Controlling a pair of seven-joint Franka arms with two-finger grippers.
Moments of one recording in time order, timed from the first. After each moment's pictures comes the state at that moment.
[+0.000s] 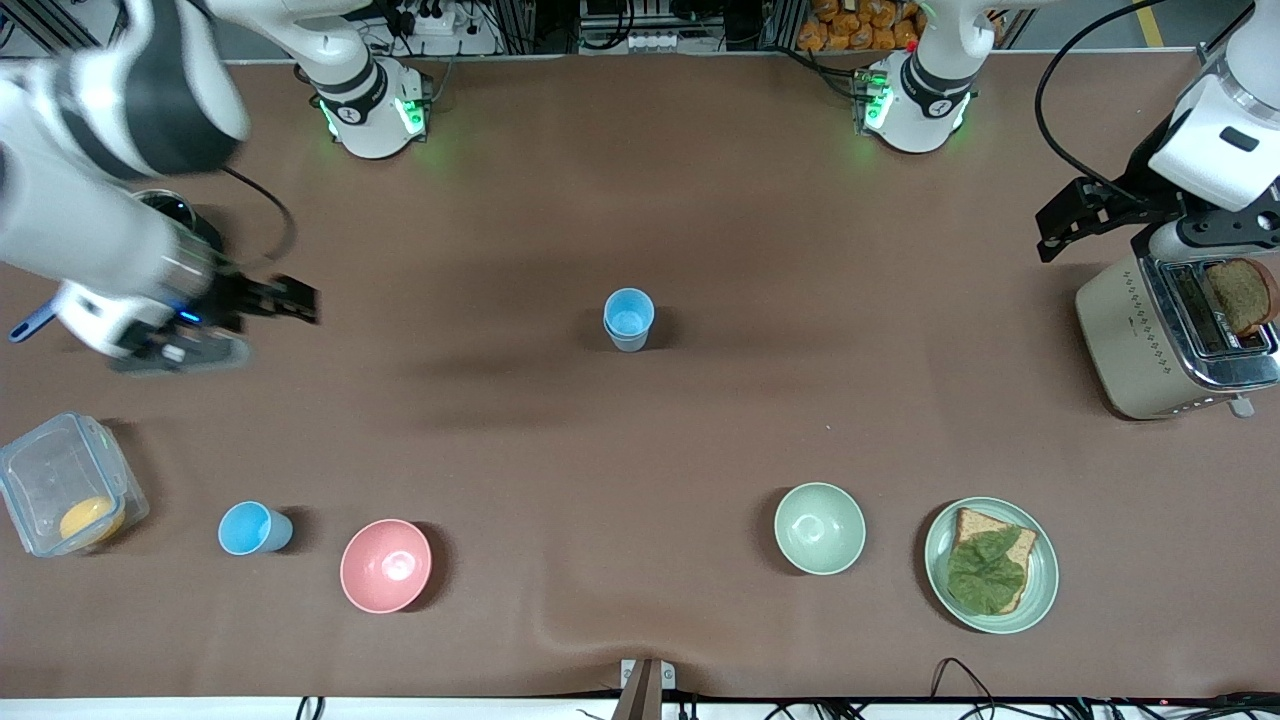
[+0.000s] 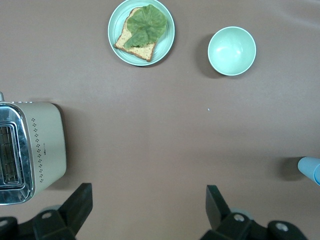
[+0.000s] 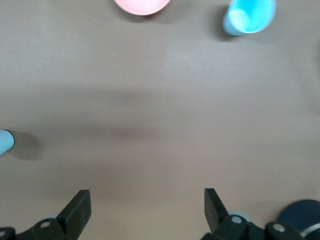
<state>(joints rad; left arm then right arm) 0.00 -0.04 -0.17 -1.59 0.02 1.61 -0.21 0.09 0.04 0.00 -1.75 0.05 1.70 -0.01</state>
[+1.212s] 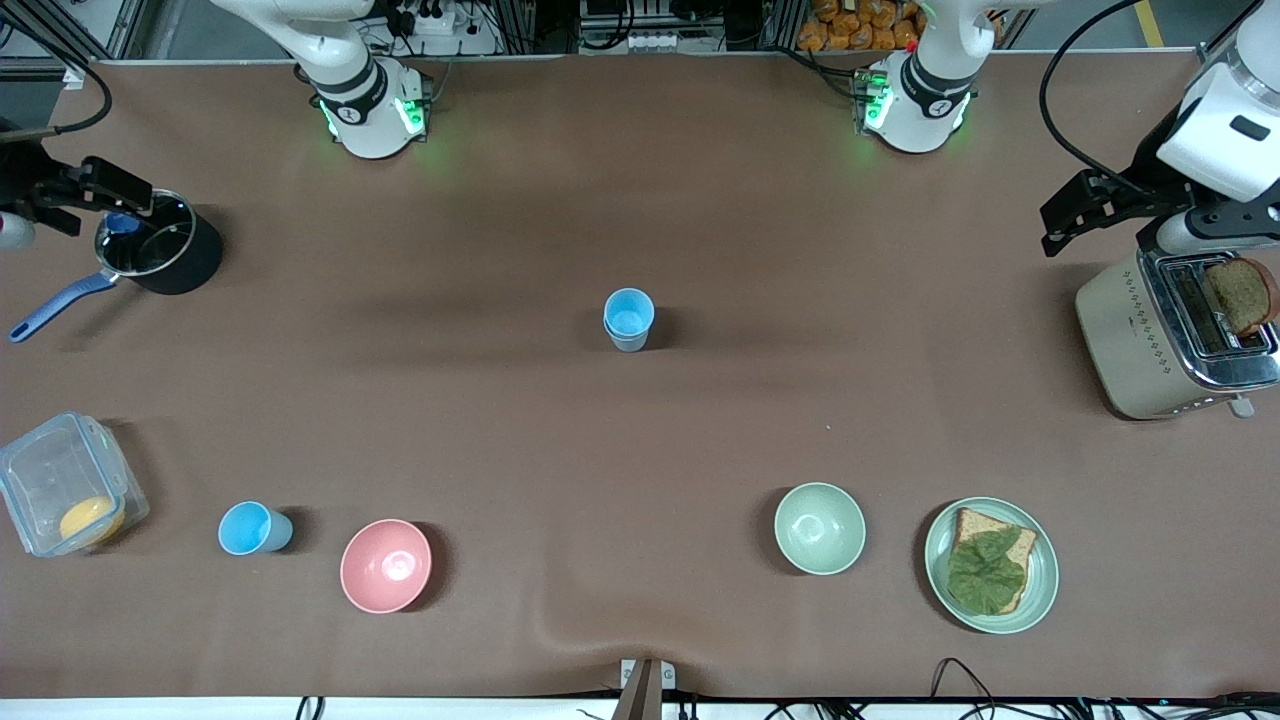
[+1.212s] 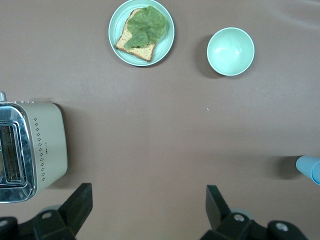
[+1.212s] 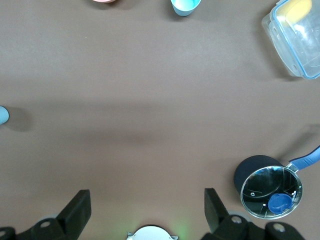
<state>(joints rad) 0.00 -0.04 -0.17 -1.57 0.02 1.59 -0.21 -0.09 -0.08 0.02 -1.66 0.04 1.46 -0.12</state>
